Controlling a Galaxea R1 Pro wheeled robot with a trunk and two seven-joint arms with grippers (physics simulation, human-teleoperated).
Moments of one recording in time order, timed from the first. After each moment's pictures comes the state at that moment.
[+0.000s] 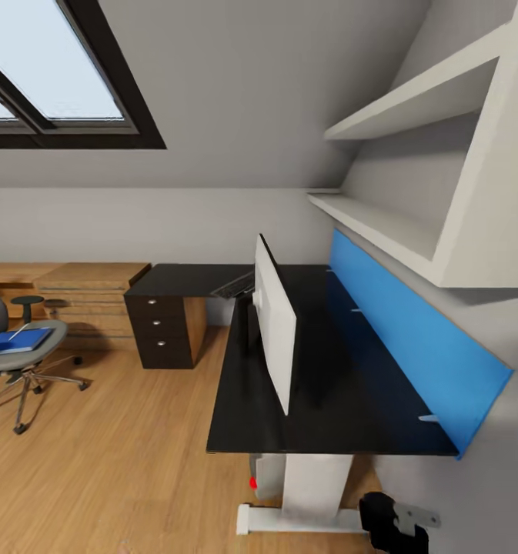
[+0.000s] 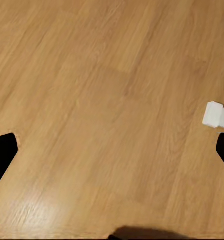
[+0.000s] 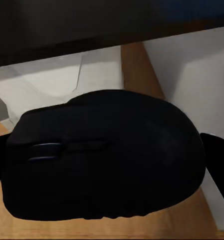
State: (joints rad) left arm 0.05 0.04 0.03 -0.89 0.25 0.03 0.24; right arm -0.02 0.06 -0.24 -1.03 0.02 0.01 0.05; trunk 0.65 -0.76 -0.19
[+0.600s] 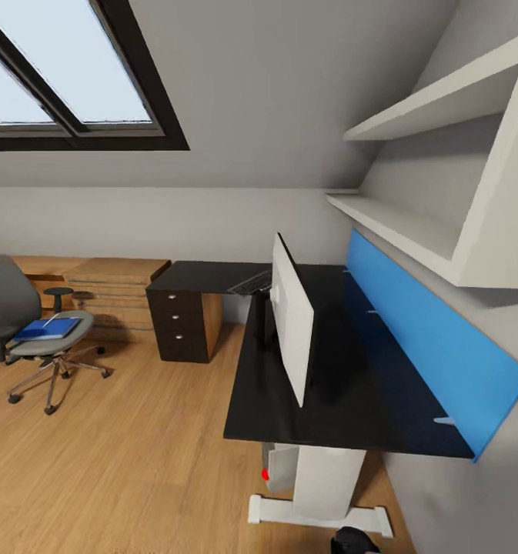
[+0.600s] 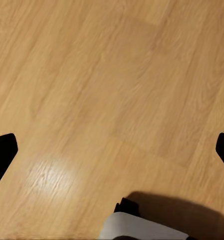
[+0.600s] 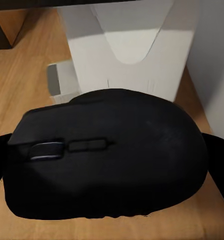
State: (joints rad) left arm 0.05 0.03 0.03 -0.74 0.24 -0.01 0.24; right arm -0.02 0.10 -0.09 -0.65 0.03 -0.48 -0.03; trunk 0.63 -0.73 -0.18
